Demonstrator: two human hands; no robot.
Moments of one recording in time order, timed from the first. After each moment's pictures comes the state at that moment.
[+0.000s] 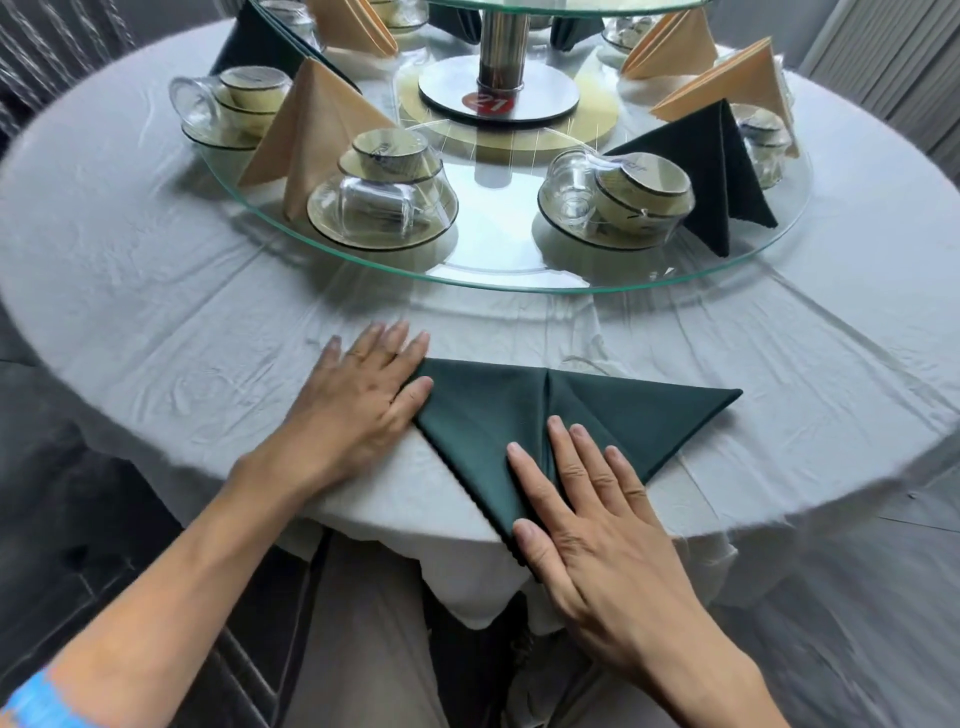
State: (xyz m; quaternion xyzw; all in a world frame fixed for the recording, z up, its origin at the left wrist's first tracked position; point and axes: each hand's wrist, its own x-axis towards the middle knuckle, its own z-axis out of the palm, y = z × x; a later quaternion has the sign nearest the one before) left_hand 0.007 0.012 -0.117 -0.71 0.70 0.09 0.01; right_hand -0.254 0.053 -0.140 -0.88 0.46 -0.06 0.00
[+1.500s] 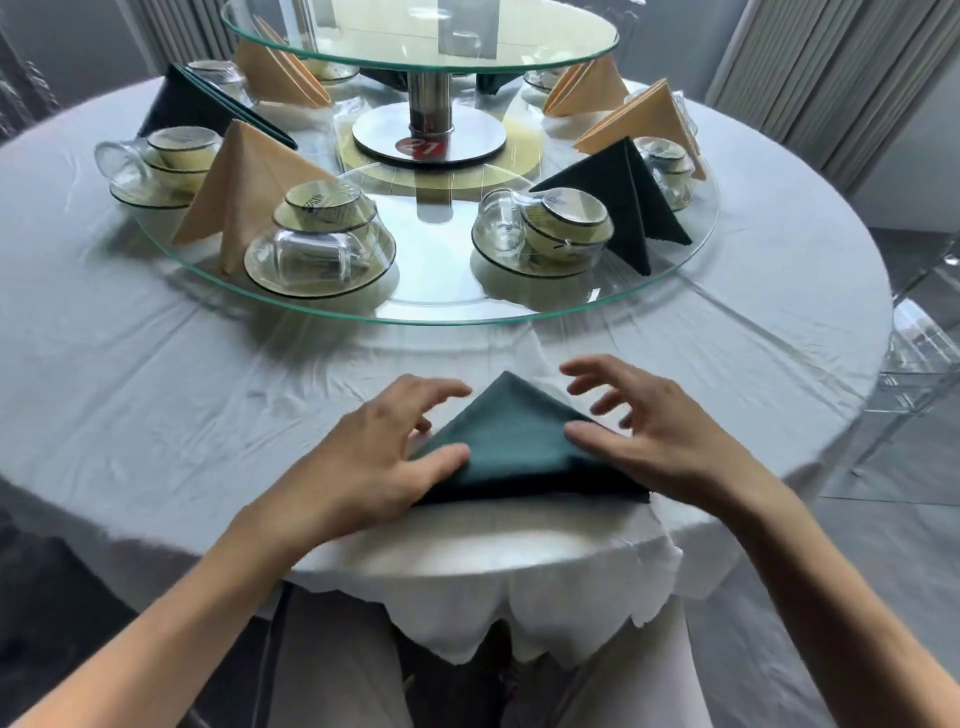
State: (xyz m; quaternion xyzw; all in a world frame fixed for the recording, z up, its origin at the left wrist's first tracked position) left_hand -0.045 0.019 -0.080 -0.58 0.73 0.26 -0.24; right_hand -0.314 -0.039 -0.066 -0.80 0.48 -0.20 0.29
